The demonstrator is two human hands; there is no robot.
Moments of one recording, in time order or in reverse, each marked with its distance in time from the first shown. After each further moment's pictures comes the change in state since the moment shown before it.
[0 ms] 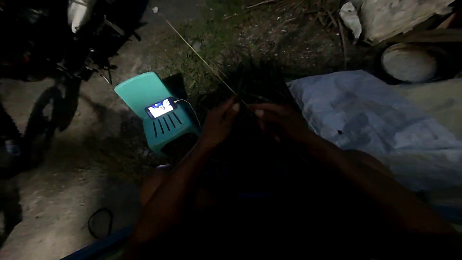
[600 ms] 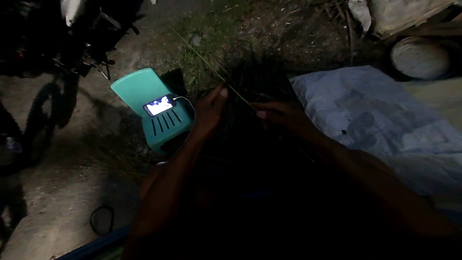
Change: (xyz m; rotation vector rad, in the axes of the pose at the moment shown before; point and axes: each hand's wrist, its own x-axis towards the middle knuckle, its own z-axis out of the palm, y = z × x) left_hand 0.031 -0.016 -0.006 -0.270 0.106 -0.111; right_hand 0.010 0.000 -0.013 -0.192 0.041 -0.047
